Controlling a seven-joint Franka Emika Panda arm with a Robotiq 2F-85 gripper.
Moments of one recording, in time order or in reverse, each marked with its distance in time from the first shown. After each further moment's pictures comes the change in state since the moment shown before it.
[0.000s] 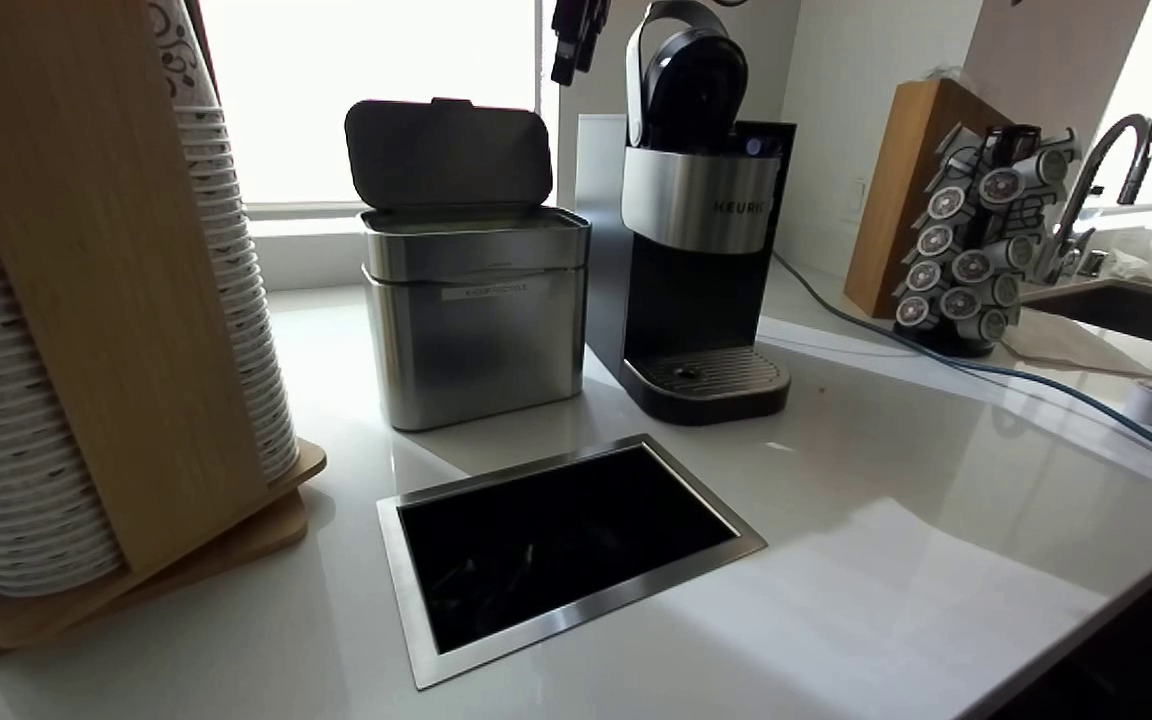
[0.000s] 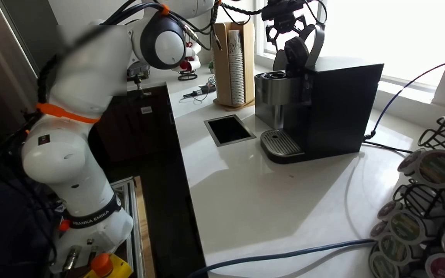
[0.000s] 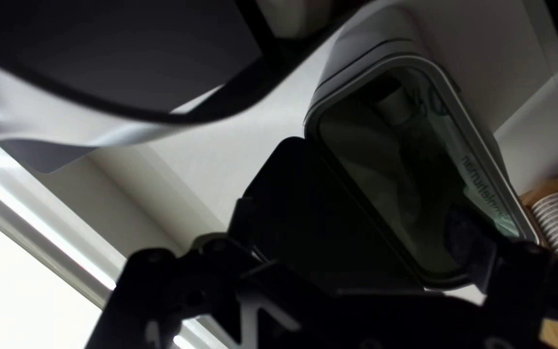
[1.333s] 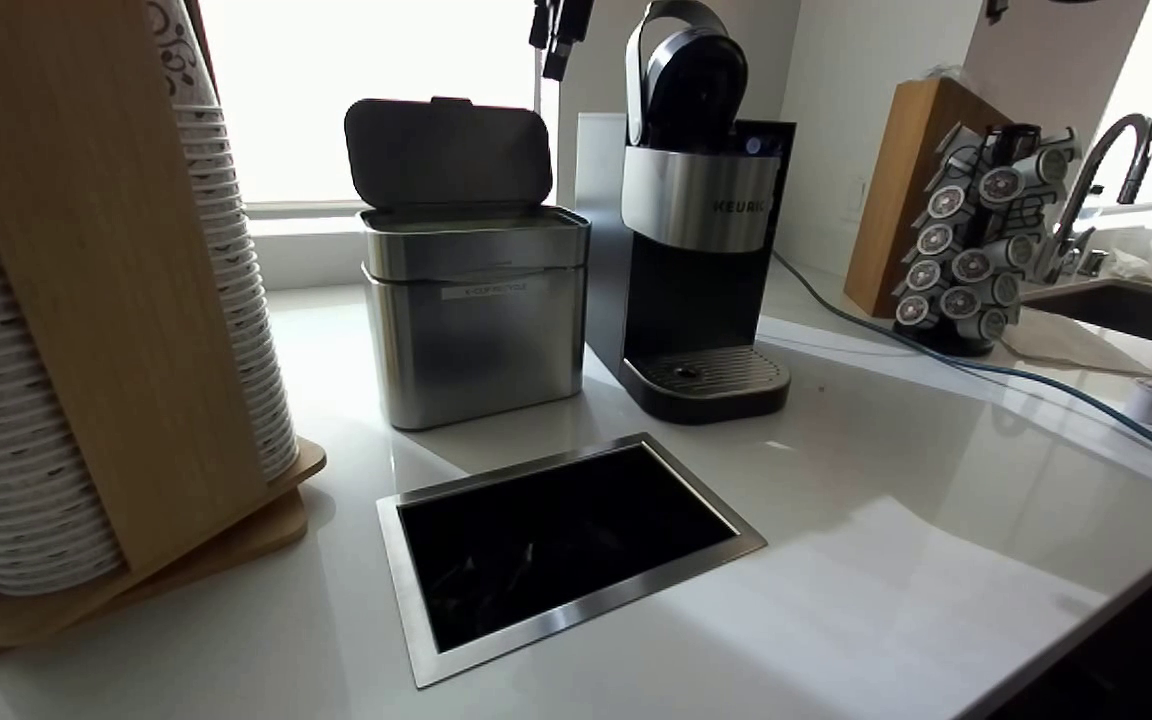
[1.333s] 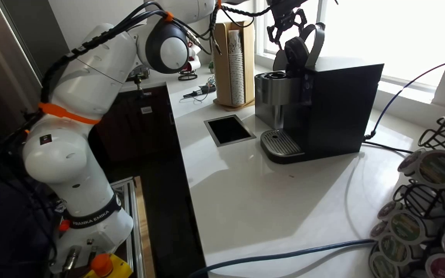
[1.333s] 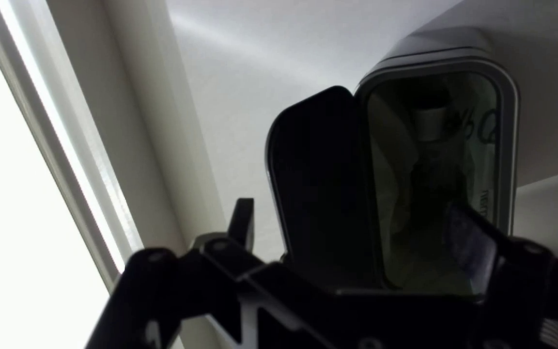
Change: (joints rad) arm 0.028 0.047 0.003 0.062 -0.048 0.089 -0.444
